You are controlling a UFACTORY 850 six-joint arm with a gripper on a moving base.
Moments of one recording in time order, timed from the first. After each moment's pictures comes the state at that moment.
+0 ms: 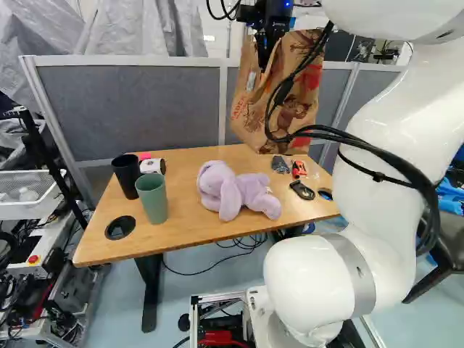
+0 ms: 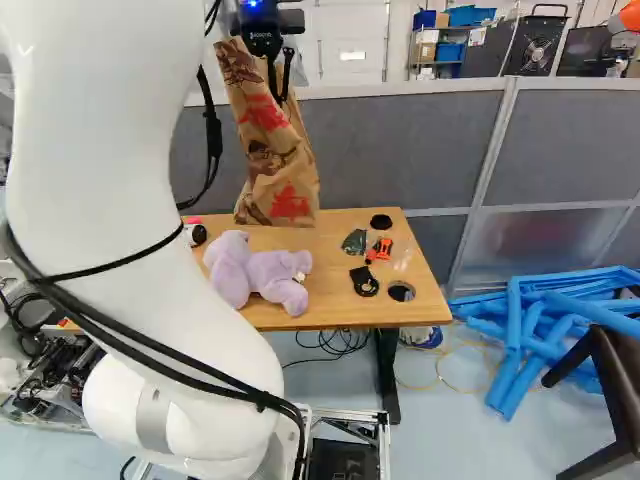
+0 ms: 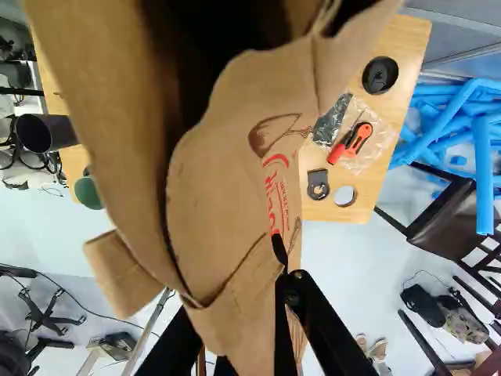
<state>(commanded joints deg) 0.0 -6.7 -97.2 0.0 -91.0 -10.8</state>
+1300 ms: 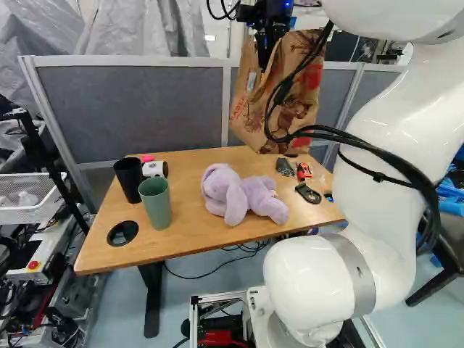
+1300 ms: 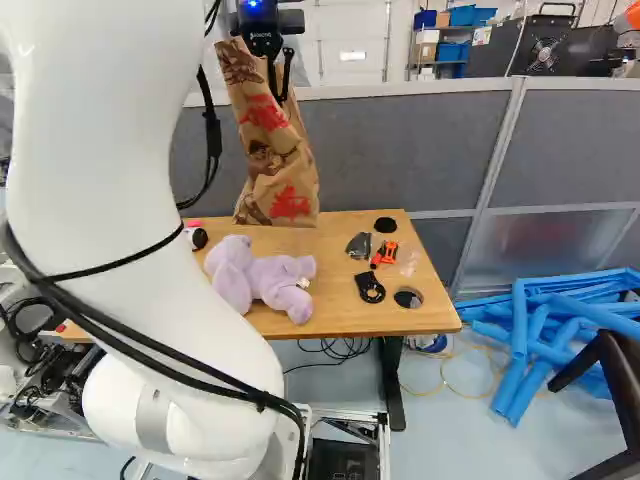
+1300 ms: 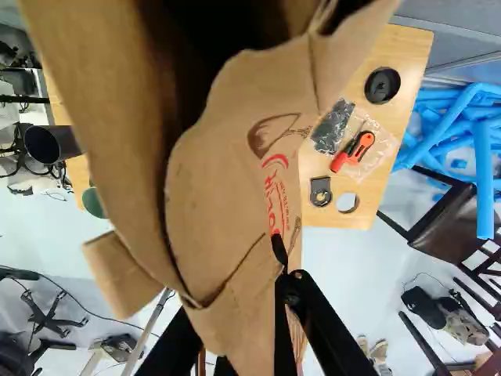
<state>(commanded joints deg) 0.0 -6.7 -97.2 0.0 -91.0 -10.8</state>
